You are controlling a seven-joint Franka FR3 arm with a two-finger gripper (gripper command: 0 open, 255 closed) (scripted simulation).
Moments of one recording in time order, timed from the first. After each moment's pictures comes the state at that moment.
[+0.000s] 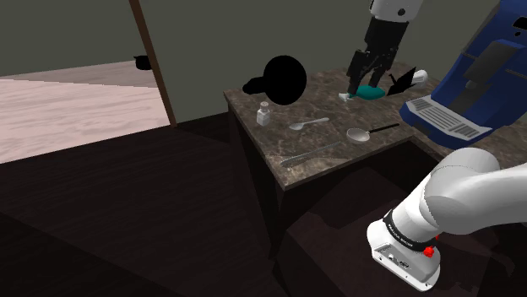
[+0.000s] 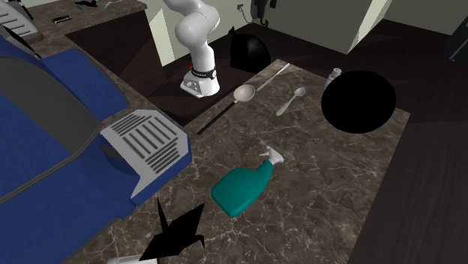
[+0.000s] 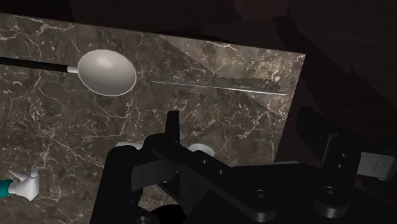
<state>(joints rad) 0.02 -0.74 -0.06 -2.31 0.03 1.50 0.08</state>
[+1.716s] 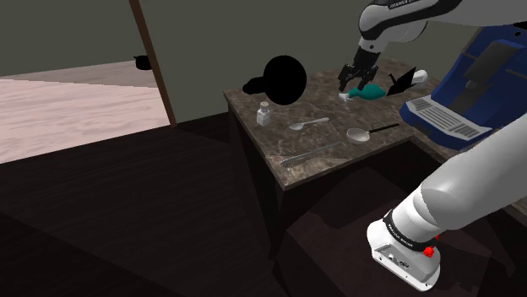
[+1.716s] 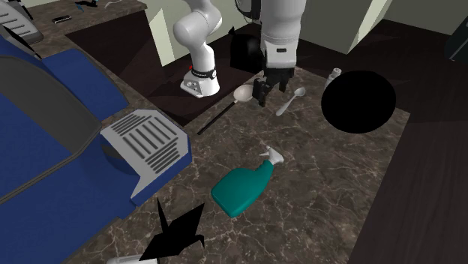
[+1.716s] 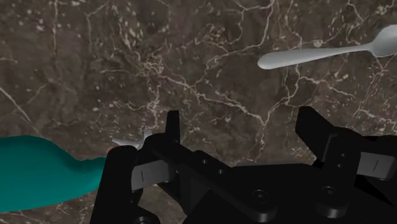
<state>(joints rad) -0.12 -0.16 -0.41 -2.20 0.02 2.05 -0.16</state>
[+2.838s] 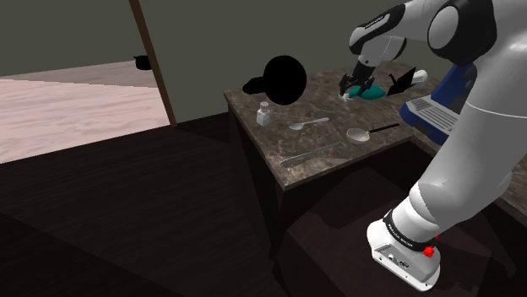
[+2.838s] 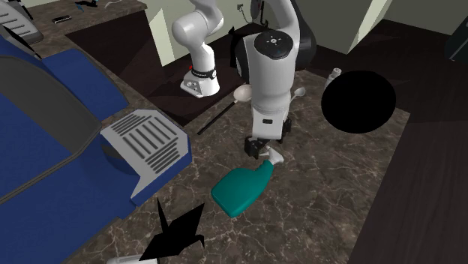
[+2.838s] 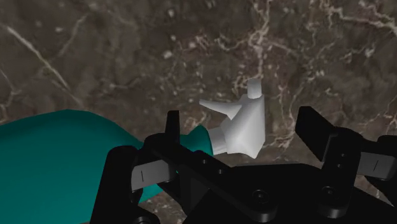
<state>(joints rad) -0.24 0.28 -0.49 -1.96 0.29 2.22 -0.36</state>
